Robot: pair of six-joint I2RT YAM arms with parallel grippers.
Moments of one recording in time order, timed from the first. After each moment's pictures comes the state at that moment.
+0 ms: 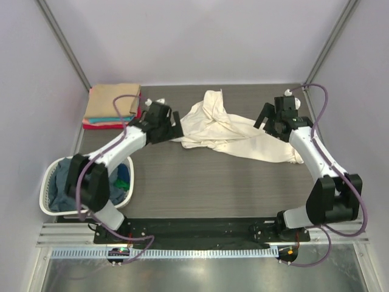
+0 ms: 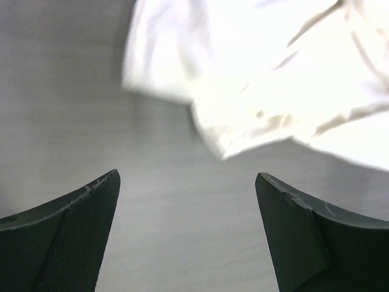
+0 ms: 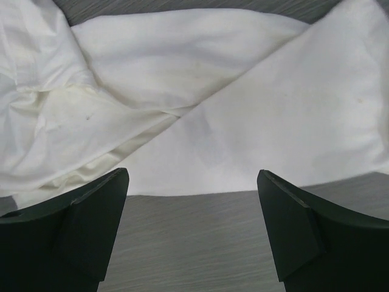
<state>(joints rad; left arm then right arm) -0.46 1.55 1.16 -0.46 -0.08 -0.60 0.10 1.39 1.15 -0.60 0.17 0.53</state>
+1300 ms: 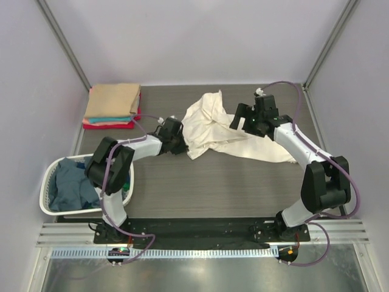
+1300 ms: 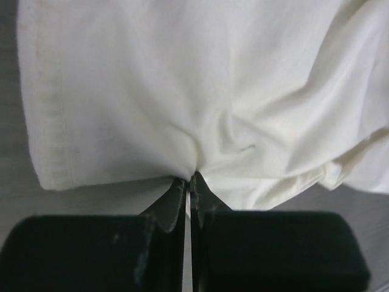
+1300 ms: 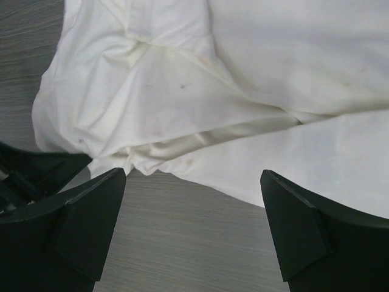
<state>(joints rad) -0.51 1.91 1.13 -0.08 0.03 -0.81 0.26 1.56 1.19 -0.39 -0.09 0.47</state>
